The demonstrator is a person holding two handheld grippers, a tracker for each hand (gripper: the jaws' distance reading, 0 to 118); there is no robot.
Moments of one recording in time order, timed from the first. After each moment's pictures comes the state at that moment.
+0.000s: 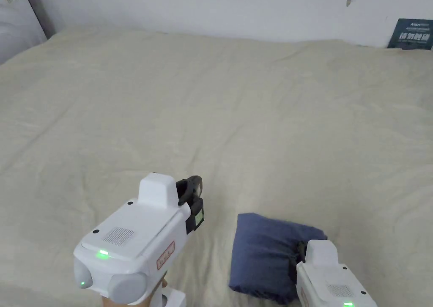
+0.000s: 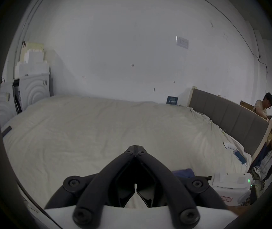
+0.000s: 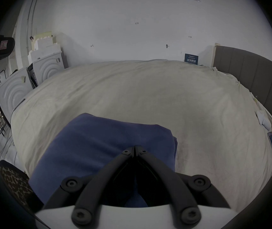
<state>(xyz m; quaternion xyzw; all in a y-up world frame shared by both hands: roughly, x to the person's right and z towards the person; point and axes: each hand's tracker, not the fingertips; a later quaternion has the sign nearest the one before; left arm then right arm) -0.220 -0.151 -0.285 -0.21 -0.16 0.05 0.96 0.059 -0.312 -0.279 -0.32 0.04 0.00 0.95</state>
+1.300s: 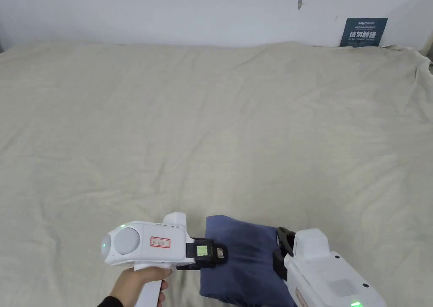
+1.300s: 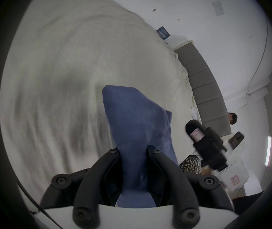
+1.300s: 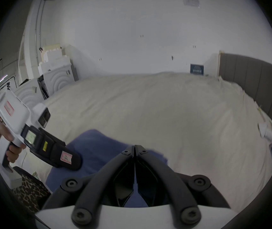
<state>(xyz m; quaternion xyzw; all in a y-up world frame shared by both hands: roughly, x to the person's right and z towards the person) -0.205 -0.266 -0.396 -0.54 -0.32 0.22 0.74 0.085 -0.247 -0.266 -0.24 0.09 -0.02 0.97</state>
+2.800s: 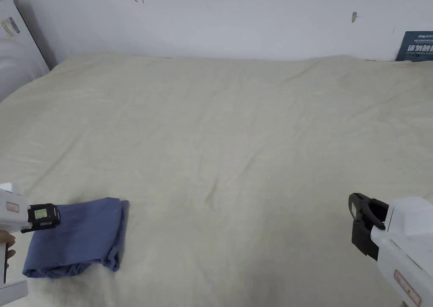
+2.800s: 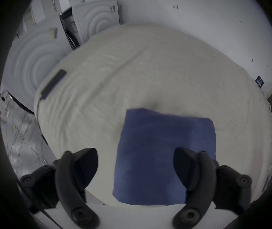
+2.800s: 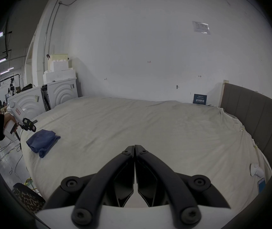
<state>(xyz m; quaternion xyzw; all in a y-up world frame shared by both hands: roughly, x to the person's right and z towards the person) -0.557 -0.176 -0.461 -0.47 0.15 0.06 0.87 0.065 -0.151 -0.309 -0.17 0.09 0.02 0.98</state>
